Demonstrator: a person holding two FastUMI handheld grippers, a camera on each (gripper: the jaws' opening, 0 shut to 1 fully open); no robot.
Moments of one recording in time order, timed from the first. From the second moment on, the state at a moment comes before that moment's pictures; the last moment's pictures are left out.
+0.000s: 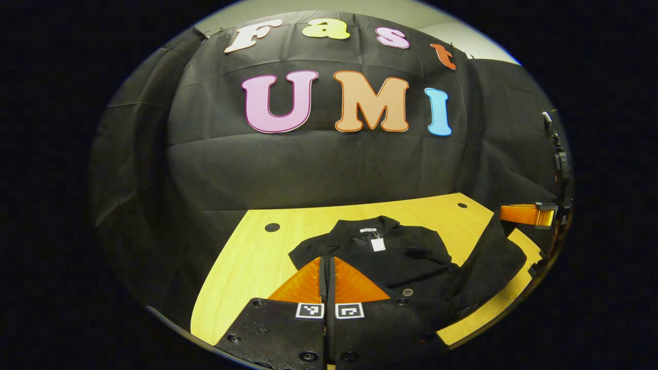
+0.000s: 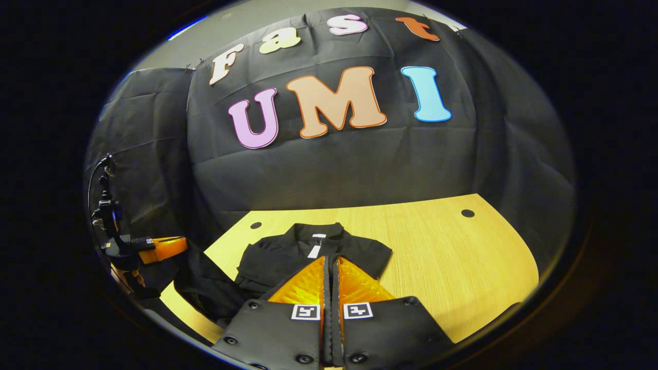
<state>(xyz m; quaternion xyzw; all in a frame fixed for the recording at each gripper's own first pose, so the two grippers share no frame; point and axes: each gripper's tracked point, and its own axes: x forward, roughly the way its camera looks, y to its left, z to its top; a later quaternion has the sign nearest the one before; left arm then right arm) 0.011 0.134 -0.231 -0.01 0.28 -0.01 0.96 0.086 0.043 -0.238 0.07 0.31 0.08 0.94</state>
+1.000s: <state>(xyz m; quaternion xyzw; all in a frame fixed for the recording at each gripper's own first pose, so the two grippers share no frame) 0.144 0.184 -0.309 0.07 0.32 0.05 0.94 0.236 0.000 -0.302 0.09 0.35 0.02 0.93</state>
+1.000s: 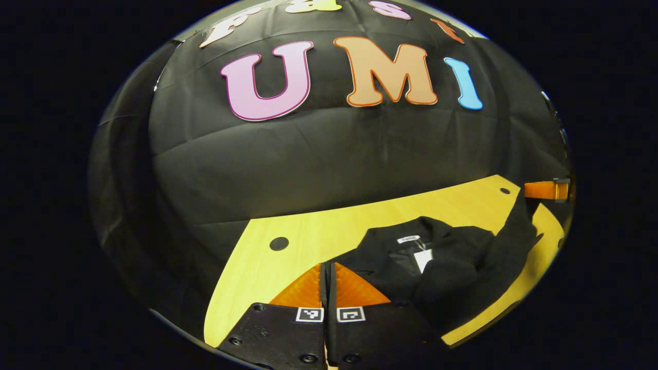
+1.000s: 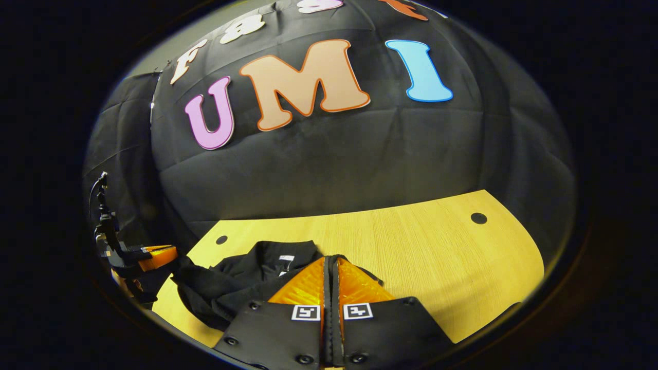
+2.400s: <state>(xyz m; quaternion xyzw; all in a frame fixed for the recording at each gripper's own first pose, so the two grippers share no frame) -0.039 0.179 -0.116 0.03 0.12 0.10 0.99 0.044 0.025 -0.133 0.02 0.13 -0.02 0.99</state>
